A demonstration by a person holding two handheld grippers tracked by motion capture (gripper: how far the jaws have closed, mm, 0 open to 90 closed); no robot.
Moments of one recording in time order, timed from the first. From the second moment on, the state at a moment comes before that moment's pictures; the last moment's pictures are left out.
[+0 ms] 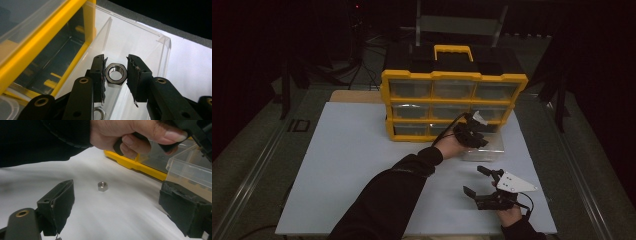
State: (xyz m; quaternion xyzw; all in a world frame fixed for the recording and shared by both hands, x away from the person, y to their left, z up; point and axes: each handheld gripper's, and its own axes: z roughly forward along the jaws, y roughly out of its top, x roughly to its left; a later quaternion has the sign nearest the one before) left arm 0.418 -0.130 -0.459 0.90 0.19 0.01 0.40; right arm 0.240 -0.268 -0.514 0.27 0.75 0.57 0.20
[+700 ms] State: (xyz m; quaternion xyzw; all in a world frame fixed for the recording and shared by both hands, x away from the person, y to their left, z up) left arm 0.417 -0.114 -0.441 0.88 0.20 -0.01 0.43; right arm 0.241 -0.268 -0.514 0.27 0.75 0.57 0.19
